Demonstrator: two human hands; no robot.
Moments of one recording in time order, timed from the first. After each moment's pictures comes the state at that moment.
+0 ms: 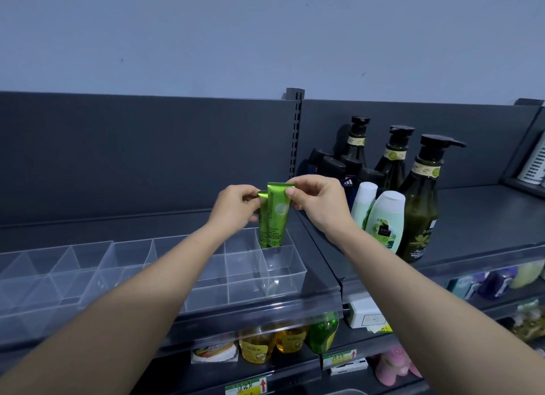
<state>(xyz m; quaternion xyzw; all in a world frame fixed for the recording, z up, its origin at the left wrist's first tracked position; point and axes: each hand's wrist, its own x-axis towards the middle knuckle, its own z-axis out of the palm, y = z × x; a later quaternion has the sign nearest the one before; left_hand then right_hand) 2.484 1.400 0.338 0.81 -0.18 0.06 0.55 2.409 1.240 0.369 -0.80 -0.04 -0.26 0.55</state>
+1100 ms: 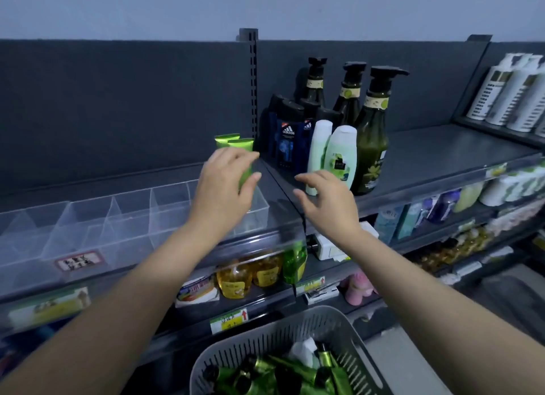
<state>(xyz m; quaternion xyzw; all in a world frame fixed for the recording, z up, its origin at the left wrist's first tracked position) 2.368 1.383 0.325 0.82 -0.36 0.31 0.32 2.313 1.191 0.291 -0.92 0.01 -0.34 0.20</state>
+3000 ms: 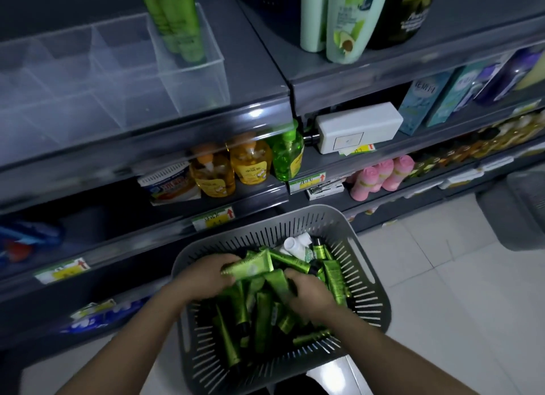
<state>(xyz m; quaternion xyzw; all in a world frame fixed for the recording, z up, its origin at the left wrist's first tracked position) 2.279 1.421 0.054 0.87 -0.15 -0.43 0.19 2.166 1.223 -0.033 -0.90 0.11 0.23 0.36</state>
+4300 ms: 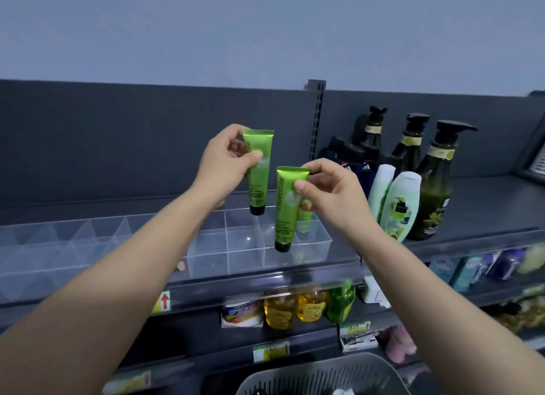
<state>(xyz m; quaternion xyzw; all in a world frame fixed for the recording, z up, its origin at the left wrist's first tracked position) 2.410 1.480 0.400 0.72 -0.23 0.16 0.64 2.333 1.302 0.374 -0.75 -0.11 -0.22 0.61</state>
